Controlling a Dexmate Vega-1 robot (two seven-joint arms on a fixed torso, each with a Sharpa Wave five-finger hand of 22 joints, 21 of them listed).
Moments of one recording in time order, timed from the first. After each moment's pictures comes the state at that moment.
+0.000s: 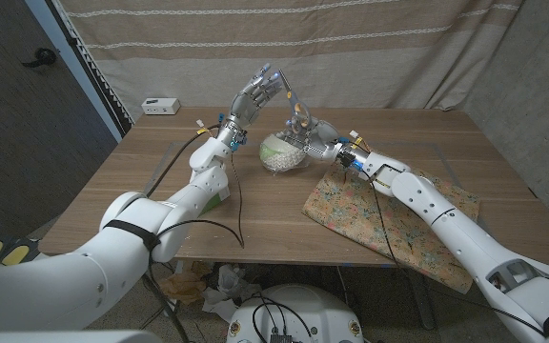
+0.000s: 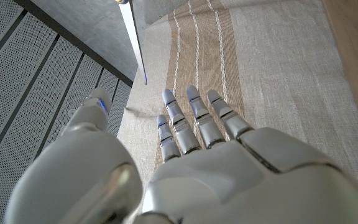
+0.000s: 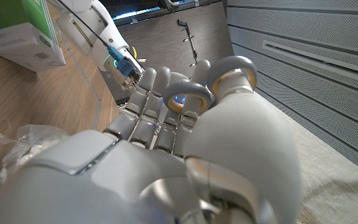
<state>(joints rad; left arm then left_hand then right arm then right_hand) 0.37 0.09 0.32 -0.55 -0.80 -0.68 -0.81 0.55 -0.17 0.50 -0.15 0.27 0.32 -0.22 0.19 0.19 0.65 -0.20 0.20 0.20 0.53 -0.05 0.19 0.26 0.33 0.00 0.26 0.21 -0.74 -0.47 -0.44 -1.51 1.15 -0.22 0.63 1.06 0.09 0.18 -0.15 0.19 0.91 0.00 0.69 0.35 0.55 -0.08 0.80 0.88 0.50 -0.05 0.90 0.99 0.41 -0.05 0.64 0.51</state>
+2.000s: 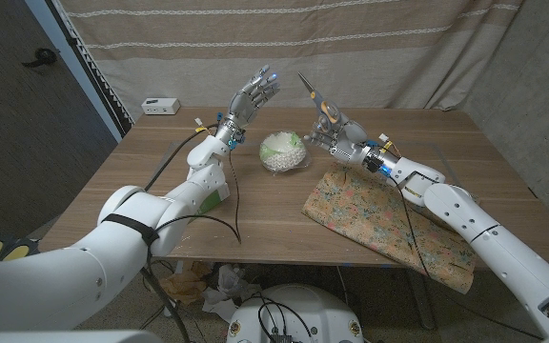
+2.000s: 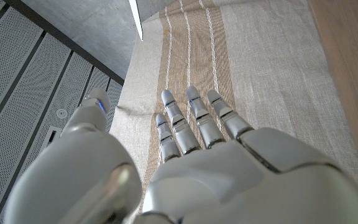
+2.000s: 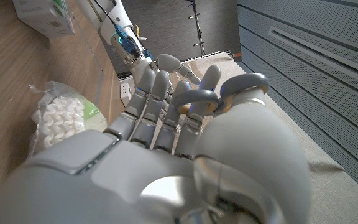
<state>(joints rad) 0.33 0.10 0.33 -0.50 -0.79 -0.67 -0.79 0.55 -0.18 0.49 -0.15 0.27 0.33 -0.22 0.20 0.19 0.65 -0.21 0.20 0.20 0.52 -0.05 0.19 0.25 0.33 0.00 0.26 0.21 -0.90 -0.62 -0.33 -1.69 1.19 -0.17 0.53 0.93 -0.01 -0.02 -0.07 0.35 0.82 -0.04 0.72 0.53 0.51 -0.09 1.05 1.02 0.40 -0.04 0.97 0.93 0.34 -0.04 0.77 0.53</state>
